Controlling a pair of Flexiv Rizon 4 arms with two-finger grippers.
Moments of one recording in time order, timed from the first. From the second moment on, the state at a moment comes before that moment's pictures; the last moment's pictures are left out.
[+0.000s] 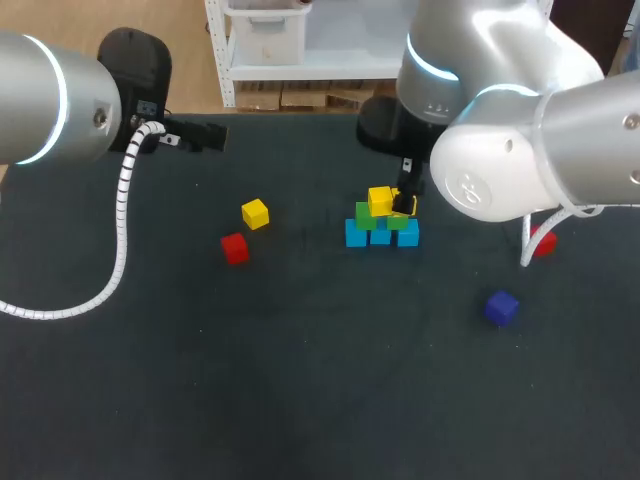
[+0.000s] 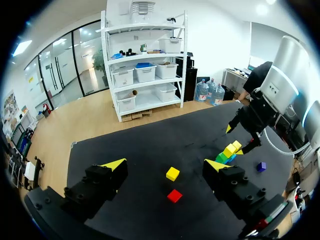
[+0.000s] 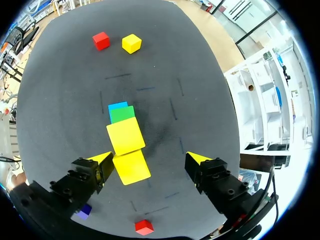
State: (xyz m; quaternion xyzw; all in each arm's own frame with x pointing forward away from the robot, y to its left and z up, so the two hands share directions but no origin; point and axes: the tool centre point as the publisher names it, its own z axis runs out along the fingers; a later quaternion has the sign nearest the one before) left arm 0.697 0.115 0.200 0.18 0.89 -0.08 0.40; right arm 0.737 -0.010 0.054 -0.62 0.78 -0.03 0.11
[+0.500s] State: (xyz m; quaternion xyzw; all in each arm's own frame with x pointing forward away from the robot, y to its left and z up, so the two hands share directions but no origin) left arm 0.697 0.115 0.200 0.18 0.89 -0.08 0.40; right arm 0.737 -0.018 0.067 -0.61 0.78 -0.01 0.13
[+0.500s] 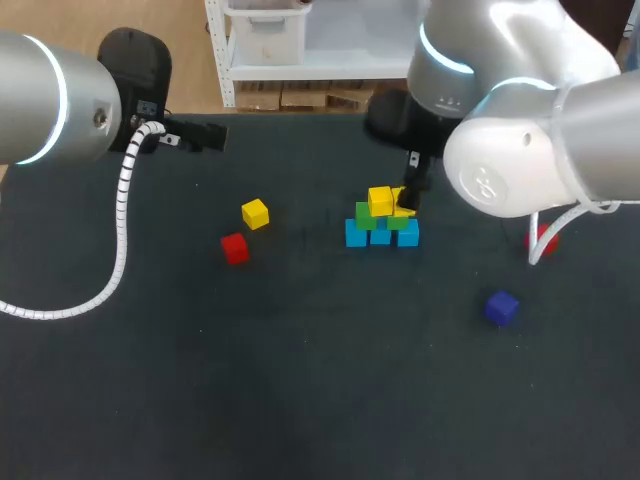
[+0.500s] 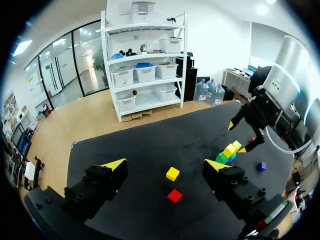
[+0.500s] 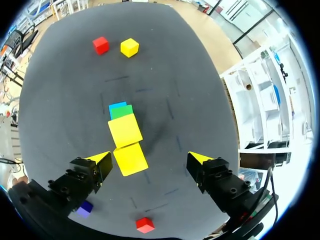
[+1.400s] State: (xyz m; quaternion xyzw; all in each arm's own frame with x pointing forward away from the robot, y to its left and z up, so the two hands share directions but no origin) left arm 0.697 0.115 0.200 0.18 0.89 -0.08 0.40; right arm 0.732 -0.080 0.115 -0.46 0.83 0.17 0.26
